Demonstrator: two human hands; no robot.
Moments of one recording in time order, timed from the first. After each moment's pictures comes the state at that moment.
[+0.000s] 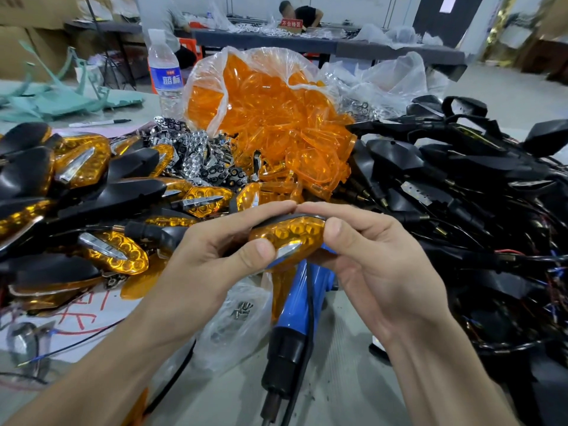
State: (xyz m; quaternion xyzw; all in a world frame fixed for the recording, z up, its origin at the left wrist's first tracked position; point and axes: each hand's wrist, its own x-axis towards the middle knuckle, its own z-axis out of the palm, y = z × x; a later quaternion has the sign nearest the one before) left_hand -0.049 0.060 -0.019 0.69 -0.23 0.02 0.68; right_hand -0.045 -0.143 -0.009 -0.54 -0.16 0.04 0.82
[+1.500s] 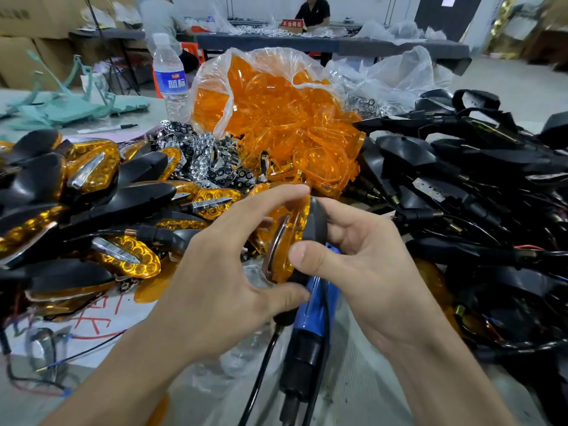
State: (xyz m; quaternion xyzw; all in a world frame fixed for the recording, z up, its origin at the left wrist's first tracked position) left_hand -0.054 0.065 -0.016 0.85 -0.27 0.18 0.41; right_hand -0.056 -0.118 -0.003 -0.62 -0.18 0.02 0.76
